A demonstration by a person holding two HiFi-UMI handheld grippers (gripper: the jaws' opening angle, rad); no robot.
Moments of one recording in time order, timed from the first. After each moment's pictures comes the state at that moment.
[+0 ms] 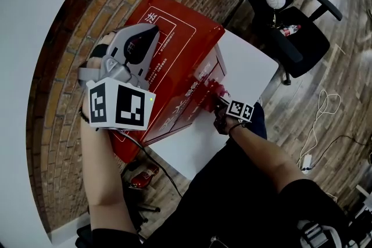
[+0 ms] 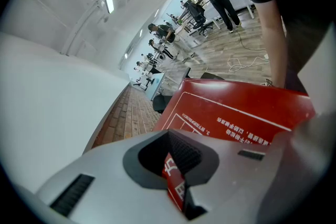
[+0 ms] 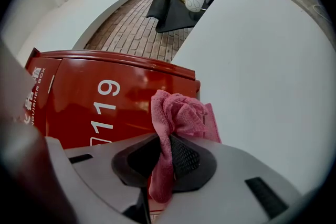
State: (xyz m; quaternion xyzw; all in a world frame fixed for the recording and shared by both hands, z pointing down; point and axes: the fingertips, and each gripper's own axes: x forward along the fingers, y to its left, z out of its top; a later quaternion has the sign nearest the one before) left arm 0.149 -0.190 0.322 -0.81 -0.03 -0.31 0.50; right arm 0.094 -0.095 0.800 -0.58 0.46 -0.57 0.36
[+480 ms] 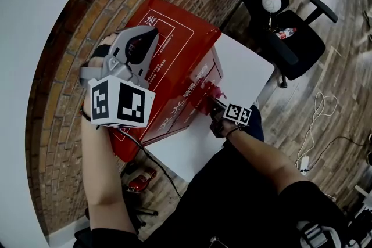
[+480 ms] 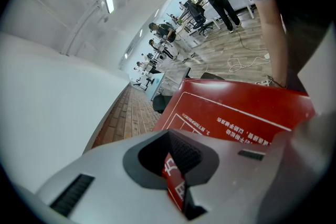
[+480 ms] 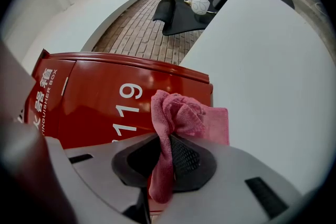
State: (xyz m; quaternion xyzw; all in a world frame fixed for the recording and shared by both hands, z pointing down) left arm 0.149 -0.190 0.322 -0.81 -0.03 -0.31 0.50; right arm 0.092 -0.095 0.767 -0.58 0.47 -0.55 0.37
